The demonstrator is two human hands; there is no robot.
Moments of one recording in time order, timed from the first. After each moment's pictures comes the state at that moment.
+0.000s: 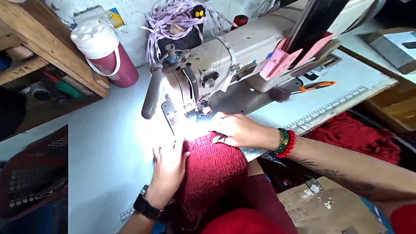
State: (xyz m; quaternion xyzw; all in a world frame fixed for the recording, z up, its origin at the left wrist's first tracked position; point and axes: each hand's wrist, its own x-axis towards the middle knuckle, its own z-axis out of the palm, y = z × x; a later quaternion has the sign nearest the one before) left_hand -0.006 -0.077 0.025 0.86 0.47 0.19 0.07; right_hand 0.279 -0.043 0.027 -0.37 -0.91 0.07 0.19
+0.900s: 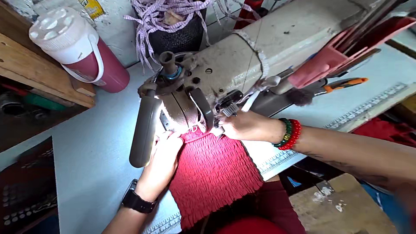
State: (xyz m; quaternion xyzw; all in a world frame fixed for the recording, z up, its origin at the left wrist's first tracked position) left_hand -0.012 0.006 0.021 0.91 0.38 0.16 0.04; right_hand 0.280 0.014 0.023 -0.34 -0.91 0.00 0.22
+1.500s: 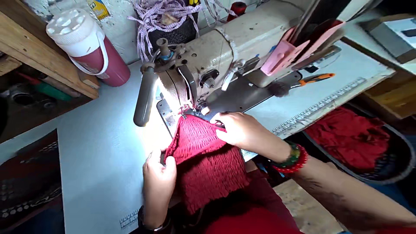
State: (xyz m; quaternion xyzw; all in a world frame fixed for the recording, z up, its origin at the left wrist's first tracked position) left_hand -0.007 -0.085 0.048 0.68 0.63 0.31 0.22; right_hand 0.254 -0.060 0.064 -0.64 -0.71 0.25 0.16
